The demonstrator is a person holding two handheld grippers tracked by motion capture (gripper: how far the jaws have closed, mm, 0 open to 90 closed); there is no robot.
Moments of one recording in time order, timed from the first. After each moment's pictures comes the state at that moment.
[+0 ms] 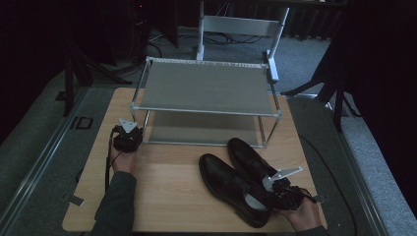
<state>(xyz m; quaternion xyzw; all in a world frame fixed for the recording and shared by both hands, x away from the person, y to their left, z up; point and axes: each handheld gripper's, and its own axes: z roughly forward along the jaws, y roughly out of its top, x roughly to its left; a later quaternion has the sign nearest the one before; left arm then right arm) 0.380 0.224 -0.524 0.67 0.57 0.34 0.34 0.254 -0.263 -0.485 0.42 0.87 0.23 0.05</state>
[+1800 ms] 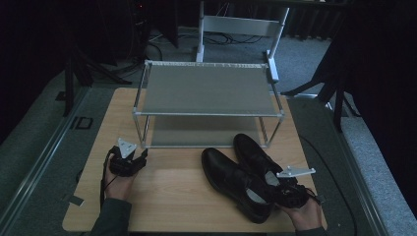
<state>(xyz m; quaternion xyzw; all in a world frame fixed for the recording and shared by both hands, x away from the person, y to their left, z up) 0.299 0.209 -0.513 0.71 0.53 0.31 0.35 0.251 -0.271 -0.475 0.45 0.83 0.31 0.09</state>
